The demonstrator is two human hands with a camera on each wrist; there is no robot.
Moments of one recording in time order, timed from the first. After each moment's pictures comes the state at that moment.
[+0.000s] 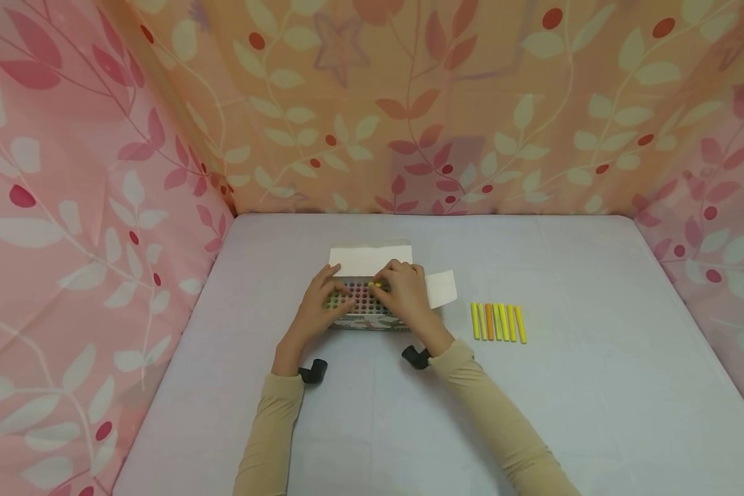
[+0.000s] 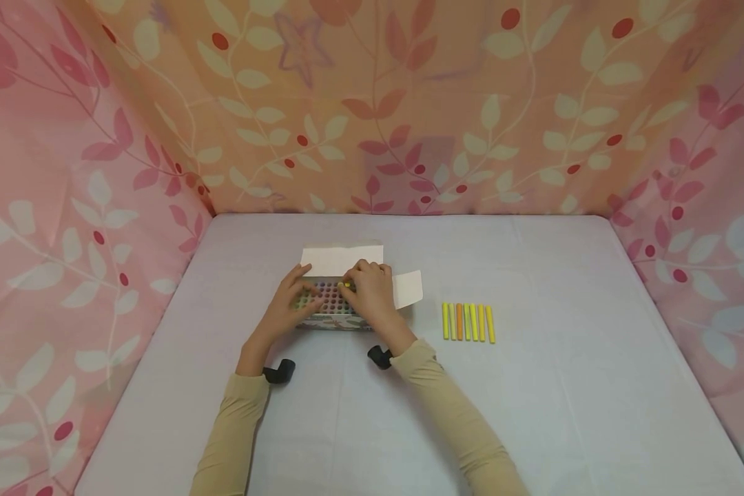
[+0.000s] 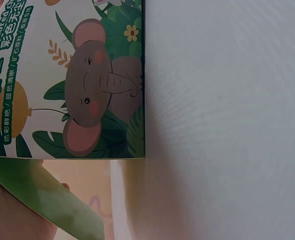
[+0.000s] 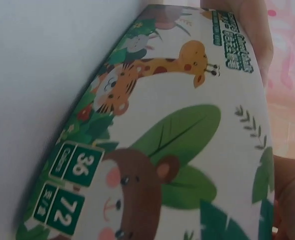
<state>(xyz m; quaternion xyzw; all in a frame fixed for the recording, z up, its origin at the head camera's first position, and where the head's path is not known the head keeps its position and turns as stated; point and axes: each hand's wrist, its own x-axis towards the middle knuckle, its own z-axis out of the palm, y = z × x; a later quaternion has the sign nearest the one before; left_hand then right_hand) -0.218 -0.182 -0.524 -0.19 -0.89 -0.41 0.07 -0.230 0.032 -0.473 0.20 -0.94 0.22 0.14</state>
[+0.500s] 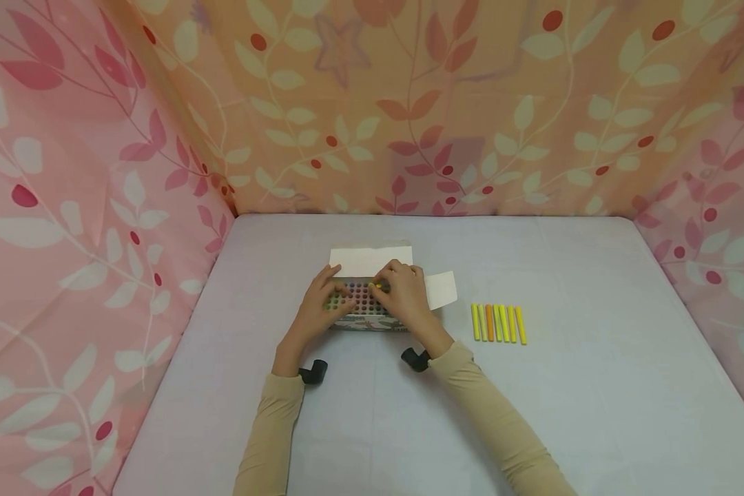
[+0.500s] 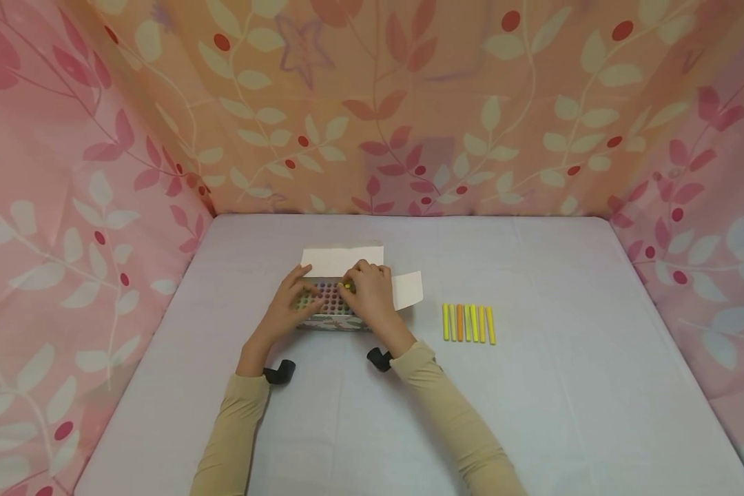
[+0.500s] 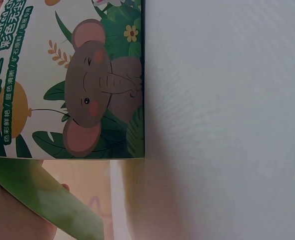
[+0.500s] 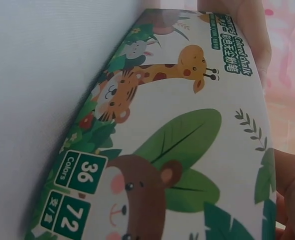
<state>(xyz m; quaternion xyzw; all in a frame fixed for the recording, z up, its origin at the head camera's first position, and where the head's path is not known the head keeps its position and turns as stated) -0.217 -0.182 -0.524 -0.18 -0.89 -0.41 0.07 -0.229 0.030 -0.475 0.20 -0.94 0.24 0.15</state>
